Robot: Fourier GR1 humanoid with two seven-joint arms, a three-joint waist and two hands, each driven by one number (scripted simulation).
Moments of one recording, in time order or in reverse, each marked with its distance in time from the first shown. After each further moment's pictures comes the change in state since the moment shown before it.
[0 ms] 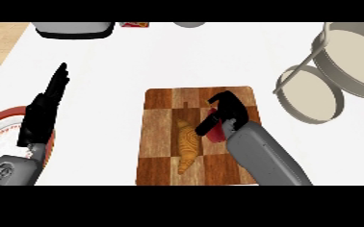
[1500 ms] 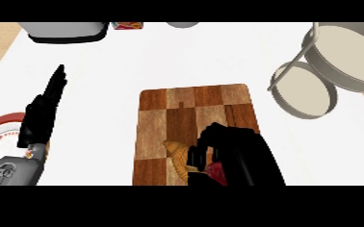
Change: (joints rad) left arm 0.012 -0.048 0.061 0.019 -0.051 -0.029 0.007; right arm 0.193 -0.170 0.255 -0.931 0.433 0.058 -0.200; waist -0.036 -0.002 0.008
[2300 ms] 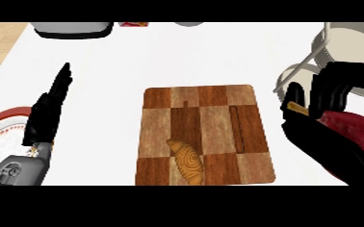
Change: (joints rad) left arm -0.008 -0.041 0.011 -0.026 -0.047 -0.026 0.016; right arm -0.178 -0.170 -0.565 -0.171 -0.224 0.321 -0.012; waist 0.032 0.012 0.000
